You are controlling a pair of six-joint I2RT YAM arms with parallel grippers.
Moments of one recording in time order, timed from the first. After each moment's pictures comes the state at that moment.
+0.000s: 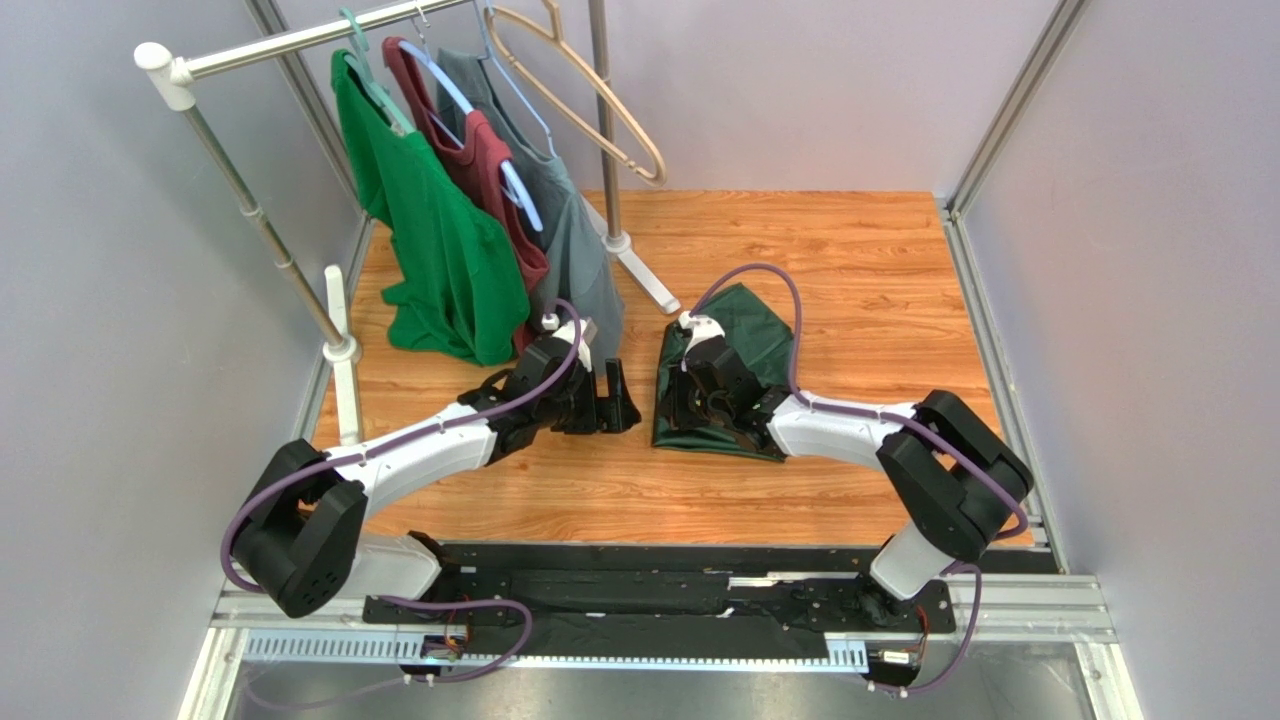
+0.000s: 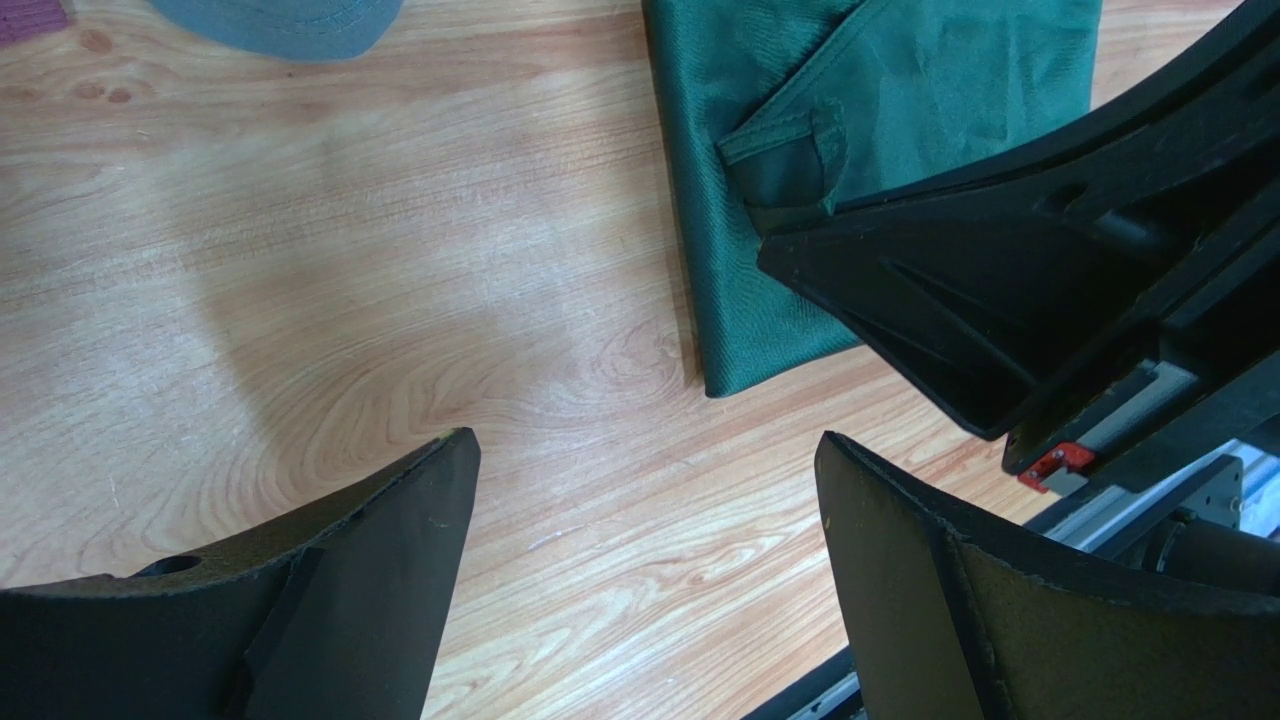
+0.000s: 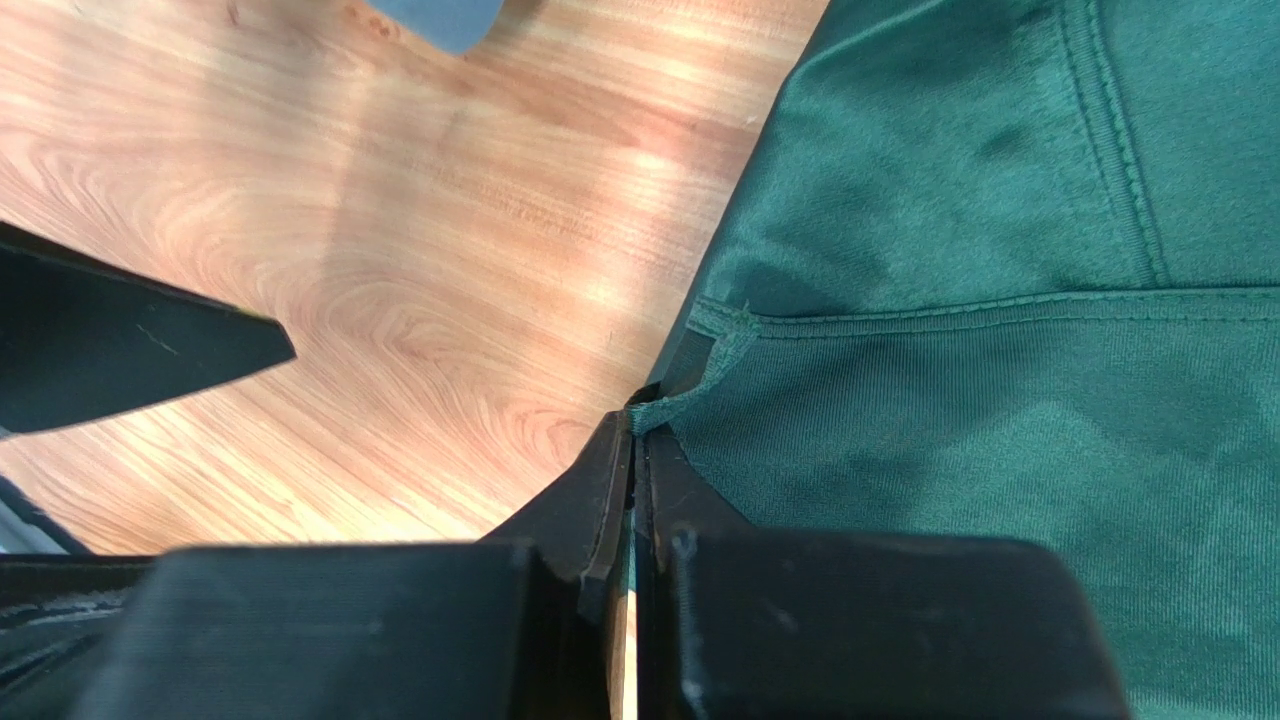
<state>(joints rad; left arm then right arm) -0.66 1.32 0.67 -0.07 0.09 -0.62 0.77 1.60 0.79 0.14 0.02 0.56</state>
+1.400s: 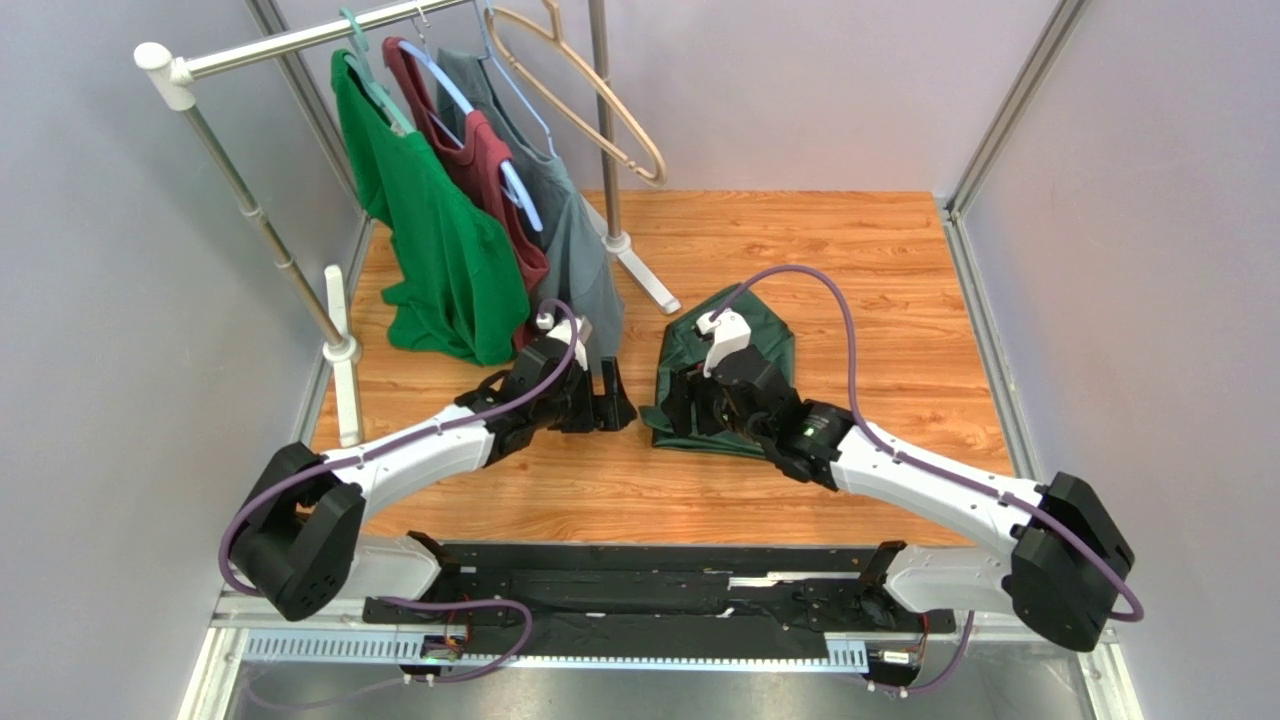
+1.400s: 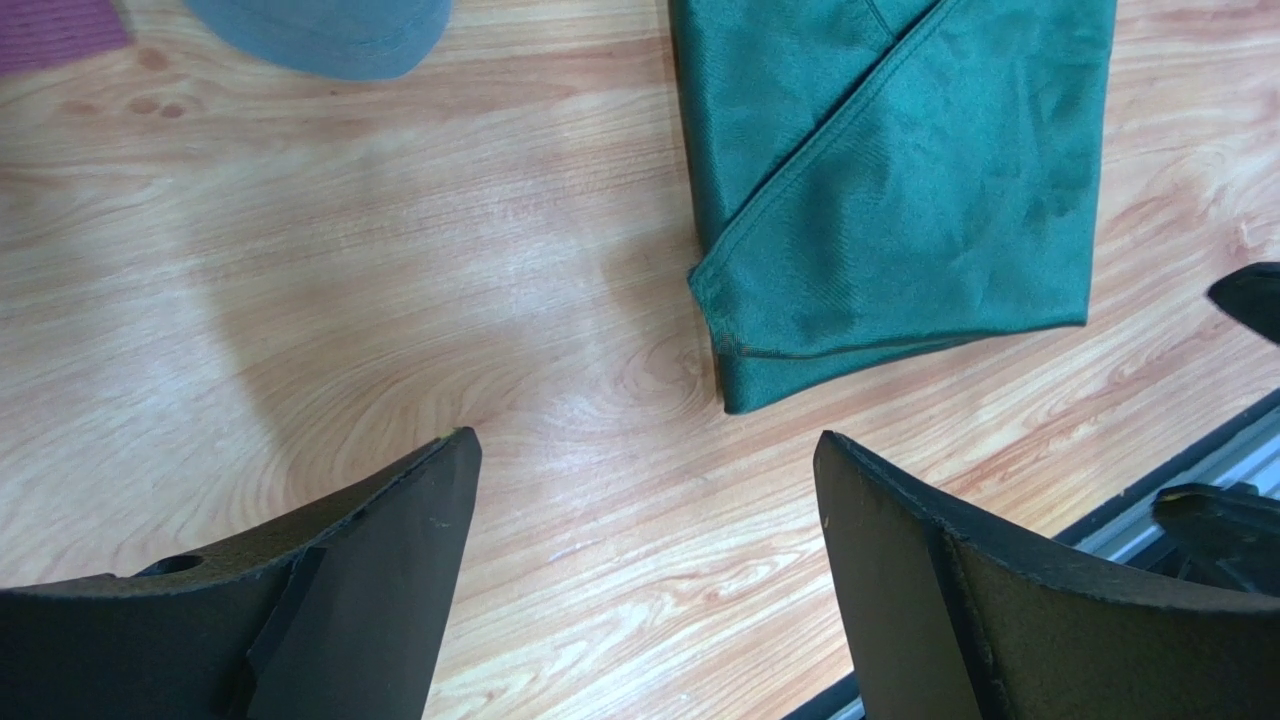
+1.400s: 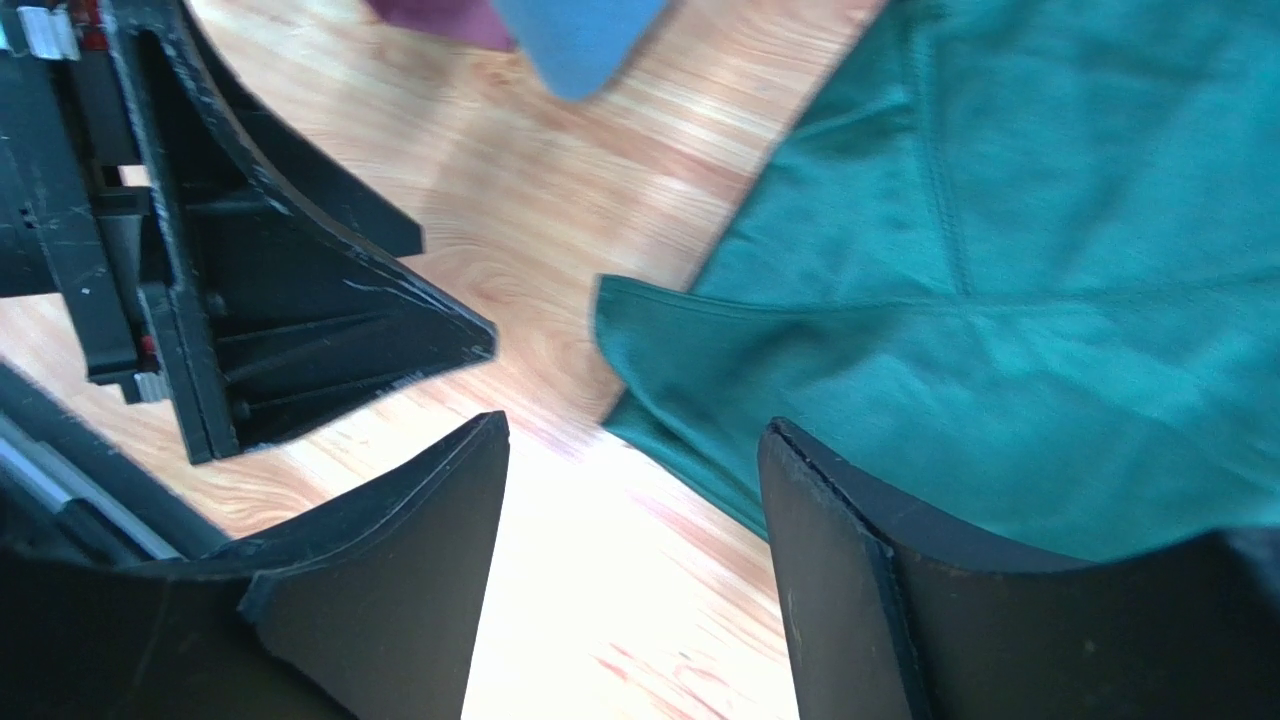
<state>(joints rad) -0.65 1.31 0.66 -0.06 0.06 -0.62 0.88 1.22 0.76 -0.08 0.19 0.40</state>
